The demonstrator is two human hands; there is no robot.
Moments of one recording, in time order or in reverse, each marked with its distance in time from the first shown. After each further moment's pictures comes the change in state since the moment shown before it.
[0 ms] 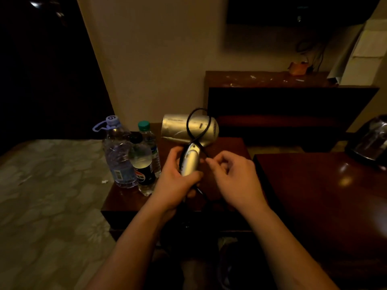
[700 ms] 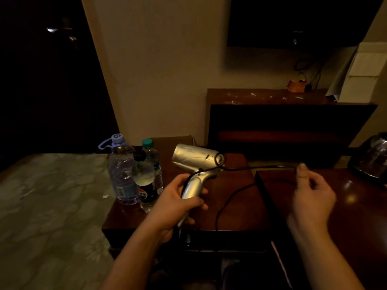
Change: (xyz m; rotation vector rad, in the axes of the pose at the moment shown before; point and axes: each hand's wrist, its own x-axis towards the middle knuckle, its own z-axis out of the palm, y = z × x) left_hand -0.009 0.006 -0.008 0.021 -0.101 -0.145; right_hand 0.012 0.049 -0.080 0.494 0.780 0.339
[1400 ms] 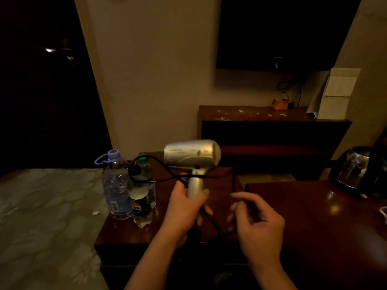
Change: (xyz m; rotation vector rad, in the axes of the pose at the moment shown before) left_hand 0.003 0.019 0.044 -0.064 0.119 0.172; right_hand -0.093 -0.026 0.002 -0.202 -0.461 -0.417
